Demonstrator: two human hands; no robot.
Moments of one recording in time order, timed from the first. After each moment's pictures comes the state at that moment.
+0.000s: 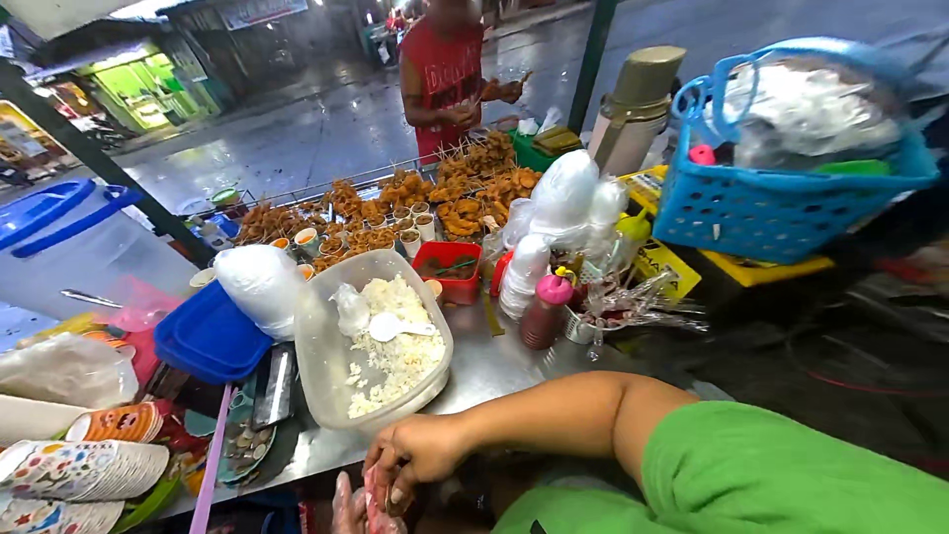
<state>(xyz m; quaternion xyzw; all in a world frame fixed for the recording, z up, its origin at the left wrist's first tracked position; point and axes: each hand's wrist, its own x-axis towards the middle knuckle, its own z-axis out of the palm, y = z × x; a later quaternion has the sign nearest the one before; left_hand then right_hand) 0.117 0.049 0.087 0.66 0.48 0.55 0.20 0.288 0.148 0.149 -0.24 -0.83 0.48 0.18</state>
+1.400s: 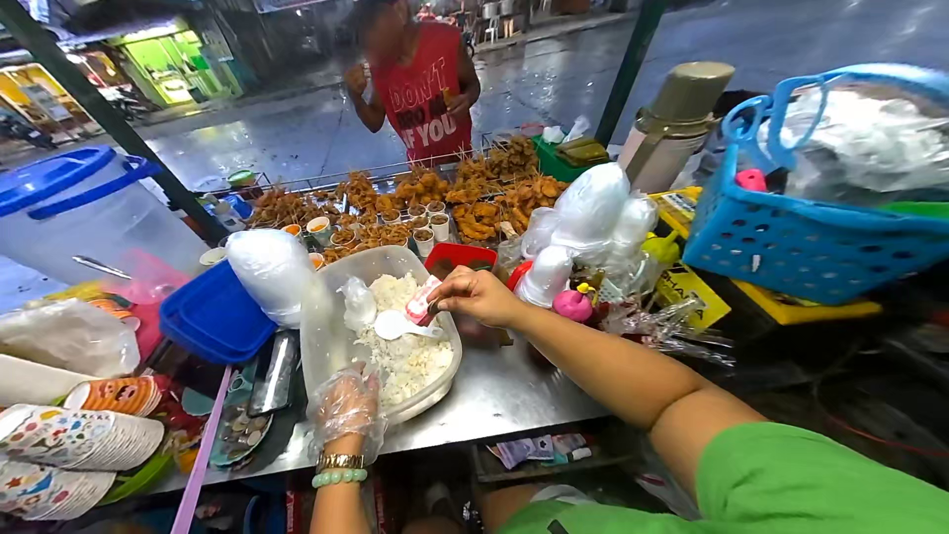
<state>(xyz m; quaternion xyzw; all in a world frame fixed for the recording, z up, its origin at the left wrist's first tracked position) 0.144 0.216 0.153 0.68 0.72 0.02 0.12 0.413 0.242 0.178 -0.38 -0.72 0.34 0.47</state>
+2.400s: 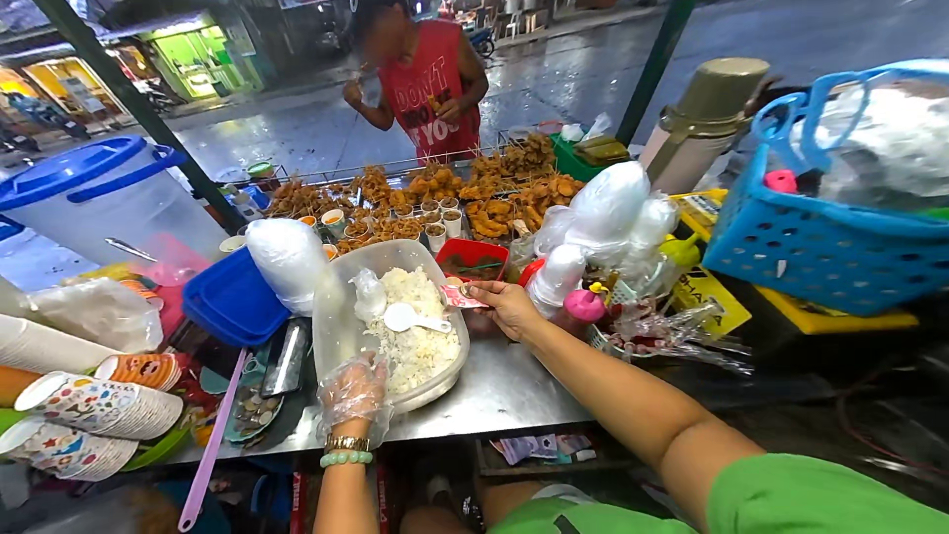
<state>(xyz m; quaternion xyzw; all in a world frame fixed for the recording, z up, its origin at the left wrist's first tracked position) 0.140 0.220 0.146 0.69 0.71 0.03 0.13 0.416 0.247 0.126 -0.46 -0.30 0.56 0.61</state>
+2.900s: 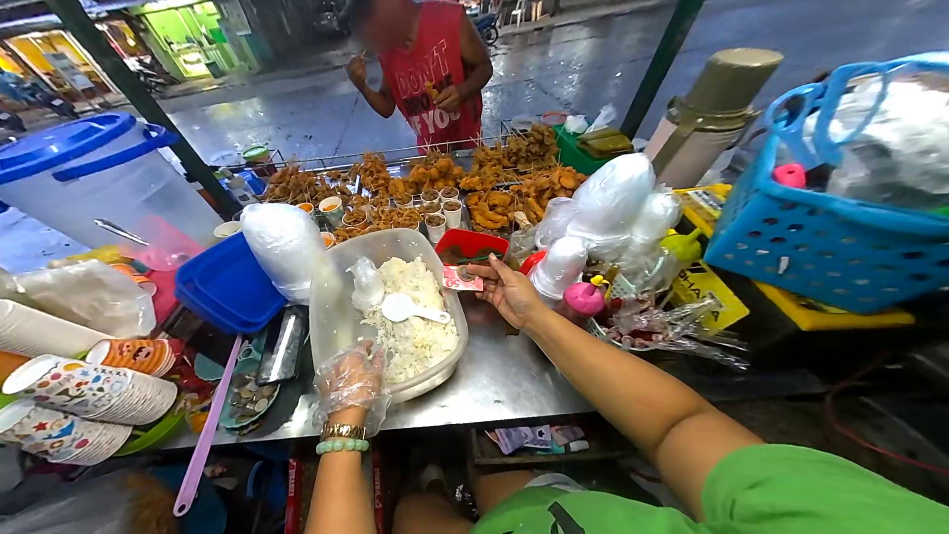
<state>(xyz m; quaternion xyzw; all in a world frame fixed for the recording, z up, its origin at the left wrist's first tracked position) 0.140 0.222 0.147 0.69 0.71 0.02 0.14 0.423 0.251 0.130 -0.44 -0.30 0.57 0.62</state>
